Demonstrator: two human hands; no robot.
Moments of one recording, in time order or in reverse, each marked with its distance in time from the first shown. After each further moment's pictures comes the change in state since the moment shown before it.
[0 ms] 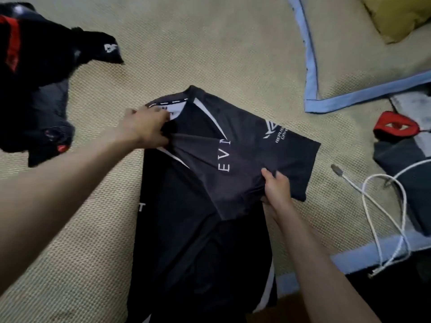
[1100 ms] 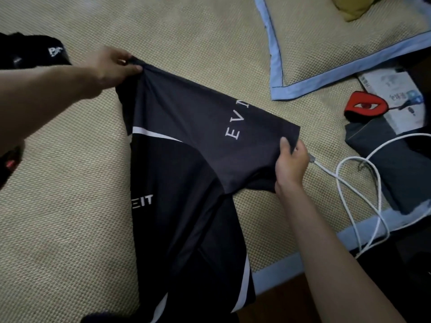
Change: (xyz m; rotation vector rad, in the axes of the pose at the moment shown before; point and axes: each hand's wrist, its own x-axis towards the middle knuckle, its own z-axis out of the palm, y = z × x) left_hand 0.091 0.017 -0.061 -0.890 0.262 -0.071; right_hand 0.058 -0.028 -0.074 0.137 0.306 -0.320
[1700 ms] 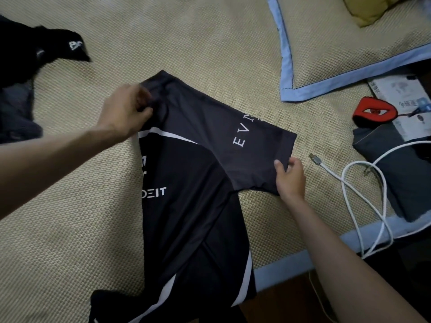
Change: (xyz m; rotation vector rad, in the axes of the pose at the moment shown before) left_hand -0.084 -0.047 0.033 0.383 0.182 0.188; right_hand -0.009 0.033 -0.024 -0.565 -0.160 0.044
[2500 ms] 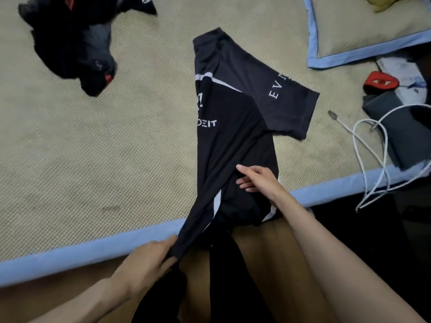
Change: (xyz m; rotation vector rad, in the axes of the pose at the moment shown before) left_hand -0.487 -0.083 0.023 -0.193 -0.735 0.067; right_hand -0.239 0.035 0.049 0.069 -0.647 0.092
